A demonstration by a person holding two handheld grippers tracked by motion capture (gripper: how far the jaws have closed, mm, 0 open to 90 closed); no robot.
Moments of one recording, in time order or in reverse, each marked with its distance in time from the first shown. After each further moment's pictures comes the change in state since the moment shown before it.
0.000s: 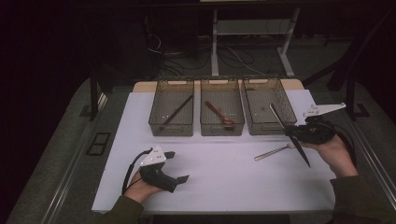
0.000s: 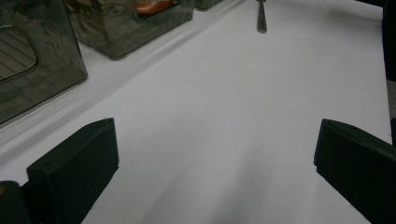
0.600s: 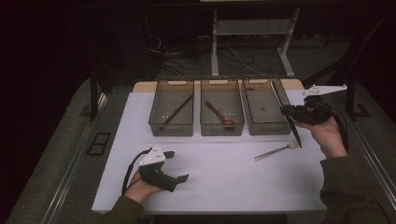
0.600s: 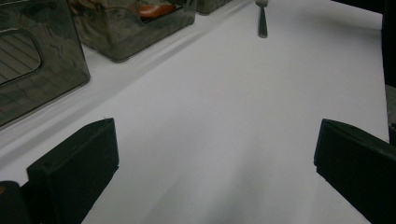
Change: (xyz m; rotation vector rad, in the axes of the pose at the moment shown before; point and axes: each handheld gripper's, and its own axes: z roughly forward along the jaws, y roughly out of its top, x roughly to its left) left arm 0.000 0.001 -0.002 -0.009 0.003 -0.012; right arm -0.018 0.044 0.005 -0.125 -0.056 0.055
